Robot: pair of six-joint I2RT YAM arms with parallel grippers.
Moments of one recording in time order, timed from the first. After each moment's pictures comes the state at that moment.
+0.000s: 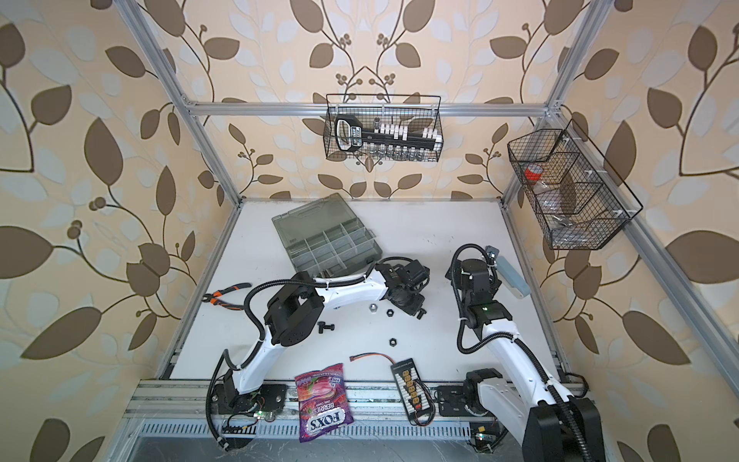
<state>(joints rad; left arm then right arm) -1.00 2.27 1.79 -0.66 0.09 -0.40 0.12 0.97 0.53 -0.11 0.45 0.49</state>
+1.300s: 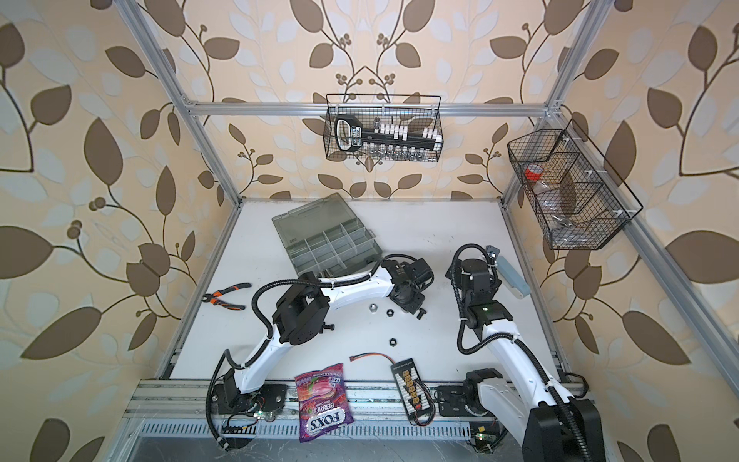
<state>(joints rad) -1.01 2.35 1.94 -0.83 0.02 -0.34 0.12 0.97 0.53 -0.11 0.45 0.49</state>
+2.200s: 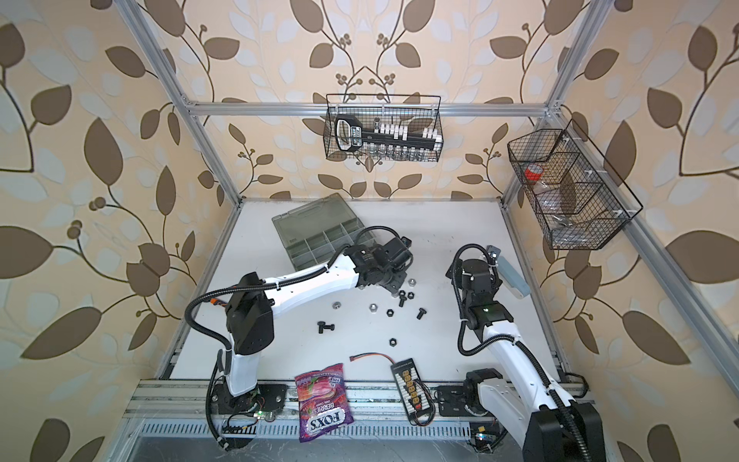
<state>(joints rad) -0.92 1.94 1.69 -0.80 -0.22 -0.33 0.12 0.95 0.53 -0.11 0.45 0.49</state>
